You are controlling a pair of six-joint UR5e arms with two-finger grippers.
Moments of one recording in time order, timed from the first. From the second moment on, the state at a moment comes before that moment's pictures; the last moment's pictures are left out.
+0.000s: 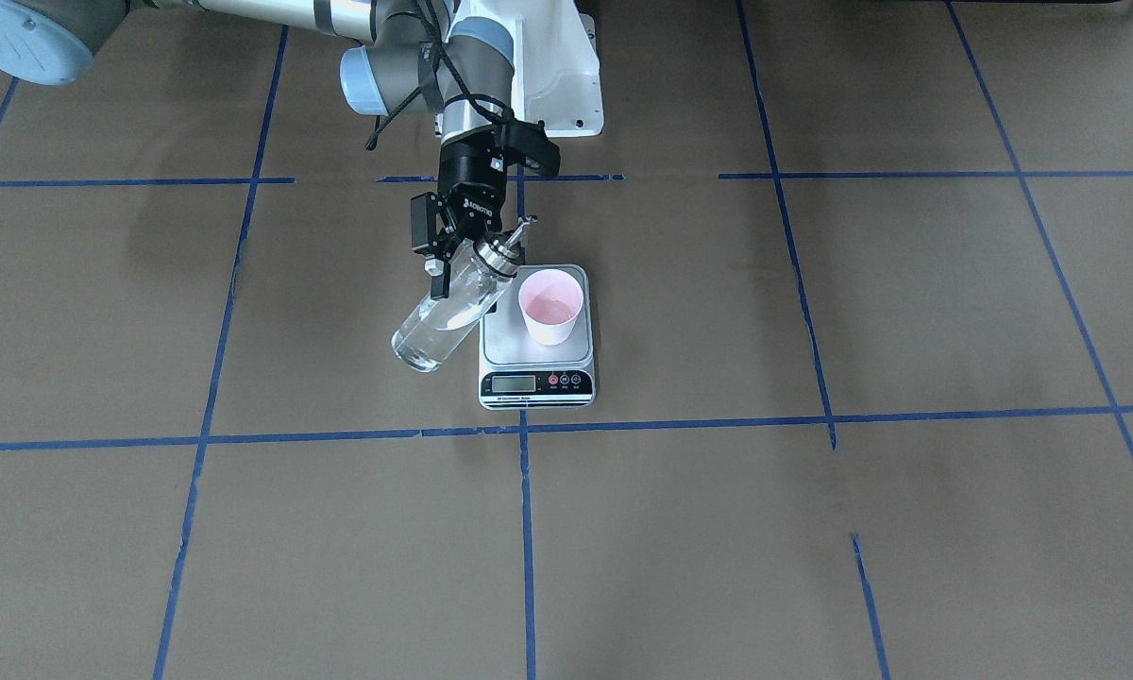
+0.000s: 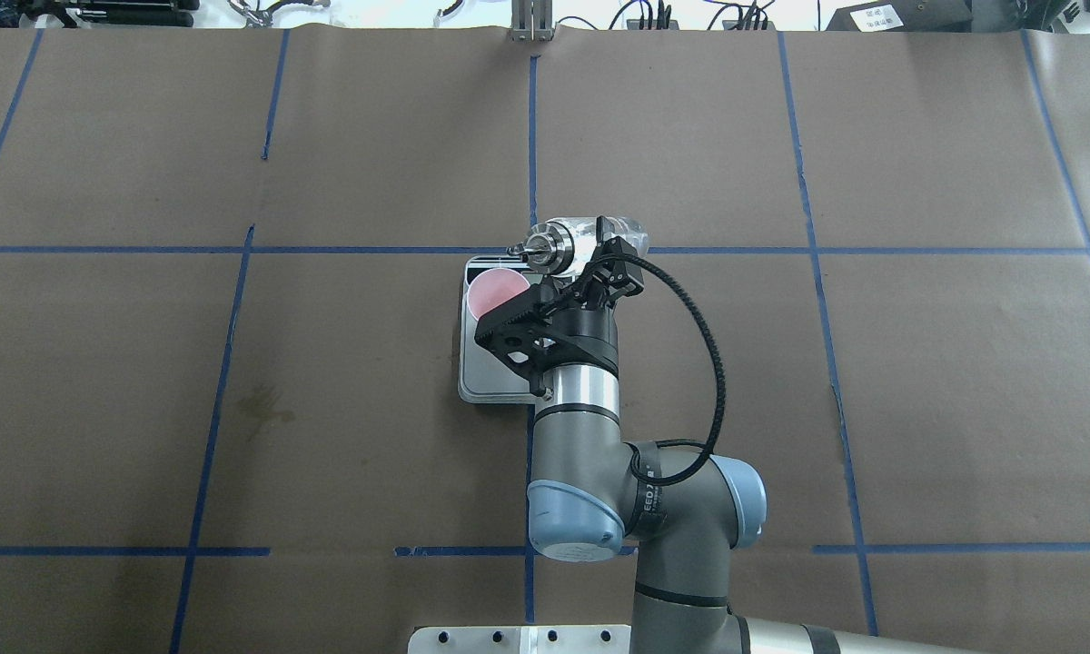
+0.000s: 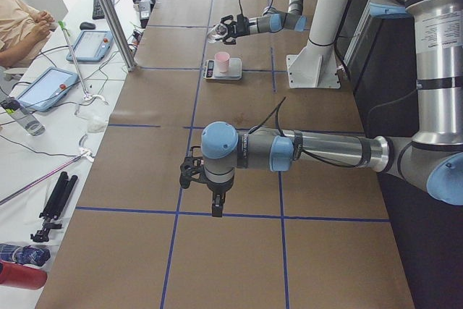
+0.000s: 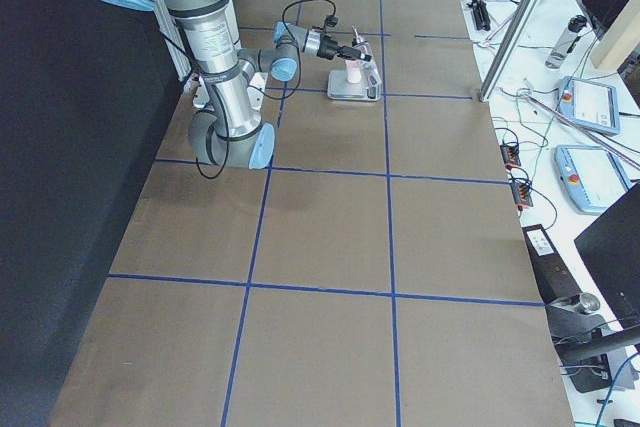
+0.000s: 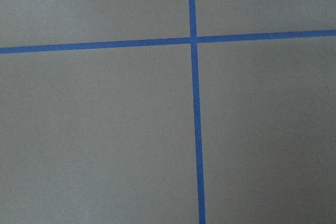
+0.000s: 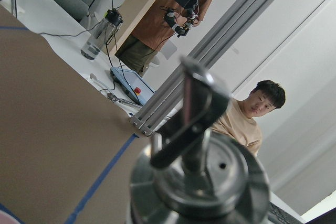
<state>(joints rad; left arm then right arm) -1.59 -1.41 -1.82 -1.55 -2.33 0.03 0.21 -0.95 1.66 -1.22 0.45 0.60</state>
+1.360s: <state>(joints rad) -1.59 -1.41 -1.80 -1.56 -2.33 0.03 0.32 -1.27 1.94 -1.20 0.84 1.10</state>
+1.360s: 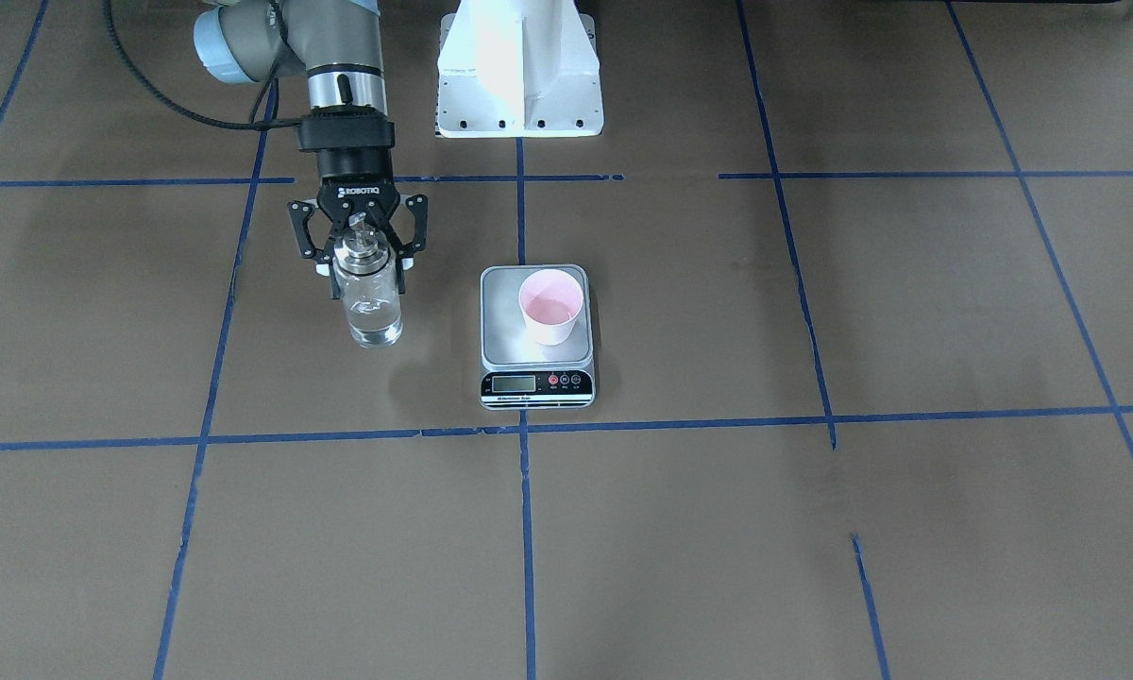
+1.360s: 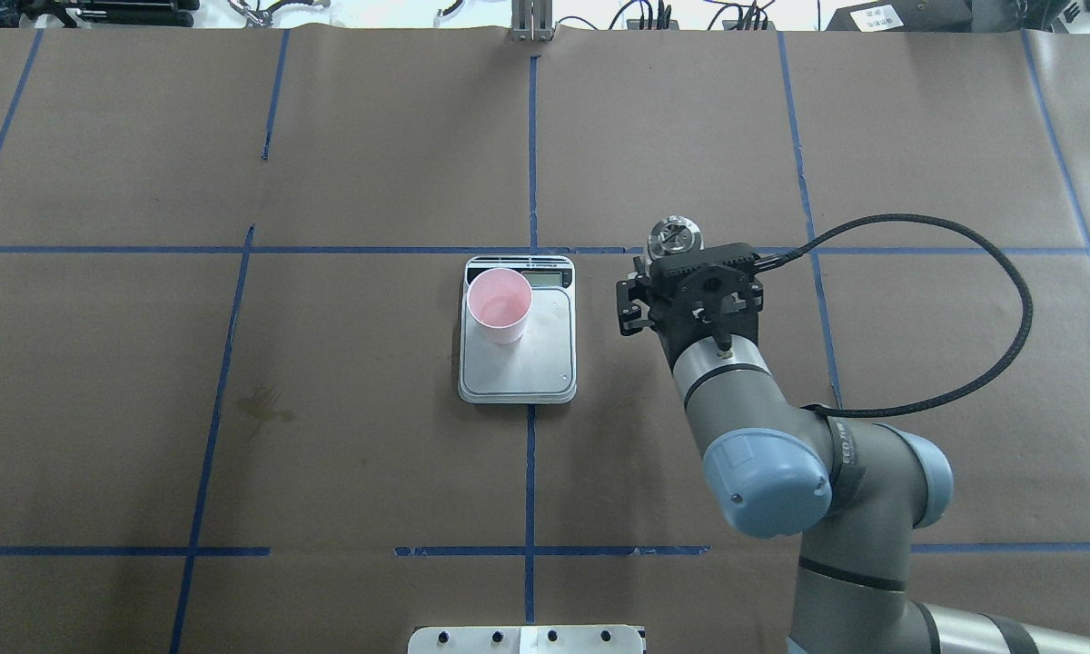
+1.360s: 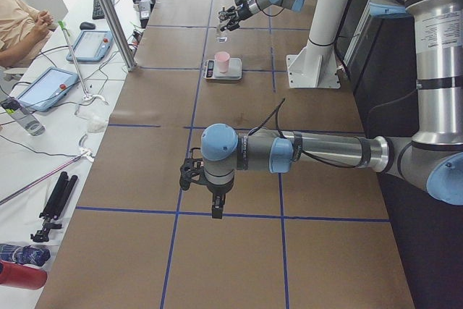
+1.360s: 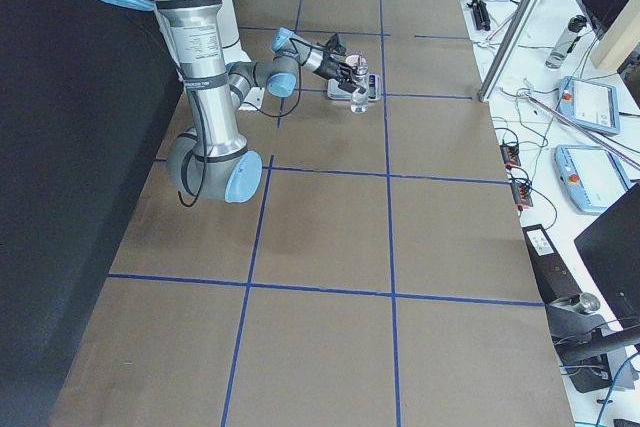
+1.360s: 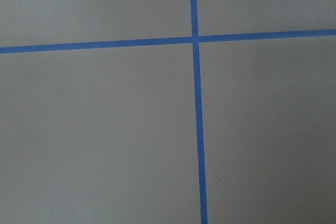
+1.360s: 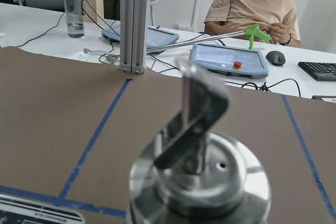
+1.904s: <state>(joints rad) -1.59 -1.41 -1.81 -1.56 -2.33 0.03 0.37 -1.44 1.99 -1.20 0.94 1.34</state>
